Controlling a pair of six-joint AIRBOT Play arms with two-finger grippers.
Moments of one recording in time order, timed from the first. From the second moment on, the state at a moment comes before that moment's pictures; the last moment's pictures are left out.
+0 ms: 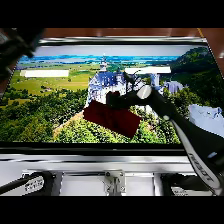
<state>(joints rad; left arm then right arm) 0.22 -1.22 1.37 -0.15 -1.02 -0.95 0.51 -1.56 1.21 -0.69 0.75 1.53</state>
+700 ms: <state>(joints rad) 0.32 -1.03 1.34 0.13 -1.13 -0.96 0.23 -1.53 1.21 -0.72 1.13 1.45</state>
